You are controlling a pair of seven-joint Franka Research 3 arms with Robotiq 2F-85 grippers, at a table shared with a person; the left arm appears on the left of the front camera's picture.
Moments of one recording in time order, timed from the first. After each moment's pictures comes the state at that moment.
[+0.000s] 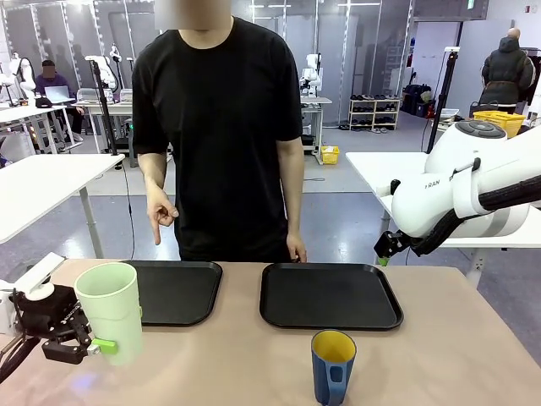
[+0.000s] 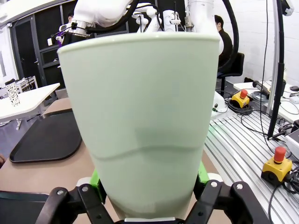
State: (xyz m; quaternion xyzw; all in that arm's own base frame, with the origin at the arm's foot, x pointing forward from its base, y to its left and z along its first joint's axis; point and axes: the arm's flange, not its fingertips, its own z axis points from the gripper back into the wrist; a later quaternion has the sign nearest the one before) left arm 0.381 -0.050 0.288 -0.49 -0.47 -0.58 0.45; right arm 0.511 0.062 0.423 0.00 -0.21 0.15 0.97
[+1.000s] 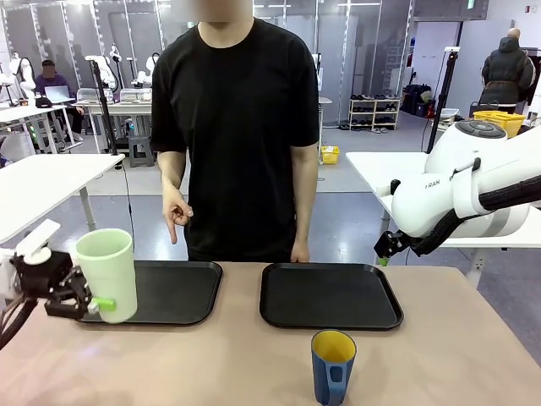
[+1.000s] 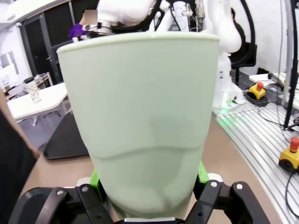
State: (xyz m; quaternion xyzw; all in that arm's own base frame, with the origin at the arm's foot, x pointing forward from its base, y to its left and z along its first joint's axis) left arm 0.443 -0.019 0.330 -0.44 -0.49 -0.59 0.46; right arm 0.511 0.062 0.423 0.00 -0.21 0.15 0.97
